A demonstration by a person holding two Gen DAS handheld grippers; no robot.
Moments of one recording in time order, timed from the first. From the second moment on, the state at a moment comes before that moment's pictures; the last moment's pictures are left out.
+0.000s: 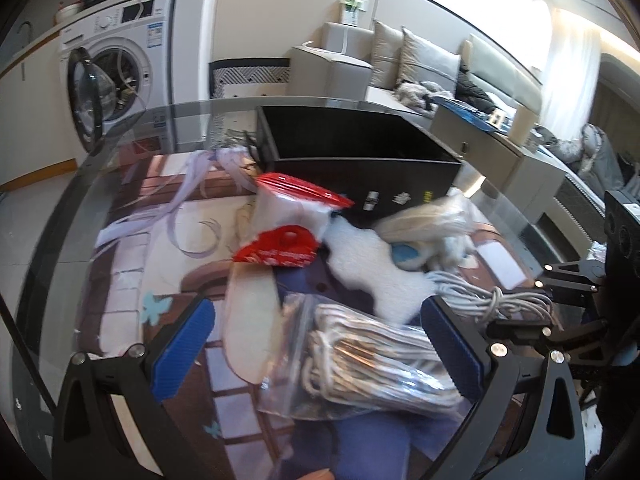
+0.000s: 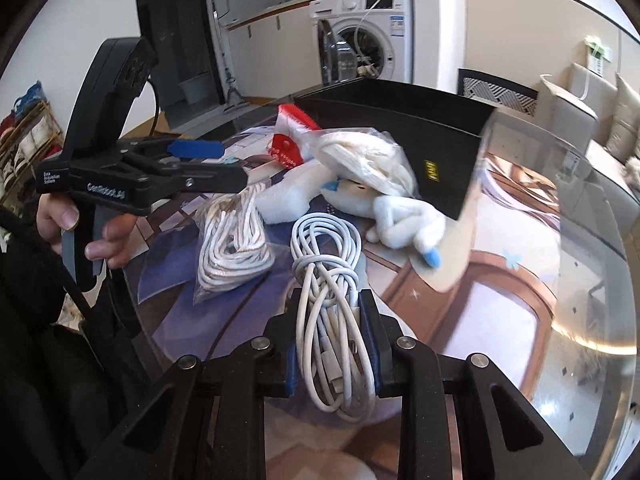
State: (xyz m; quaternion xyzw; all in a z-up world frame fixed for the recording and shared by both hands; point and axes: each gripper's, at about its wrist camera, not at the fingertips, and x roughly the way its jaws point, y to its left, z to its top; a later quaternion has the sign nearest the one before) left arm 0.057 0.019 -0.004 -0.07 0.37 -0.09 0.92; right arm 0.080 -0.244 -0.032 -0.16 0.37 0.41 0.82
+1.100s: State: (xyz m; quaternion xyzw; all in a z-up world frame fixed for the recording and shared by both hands) left arm 0.058 -0.028 -0.027 0.02 0.44 -0.15 0.89; right arm 0.065 -0.260 -0.025 -0.13 0.36 0.40 0.83
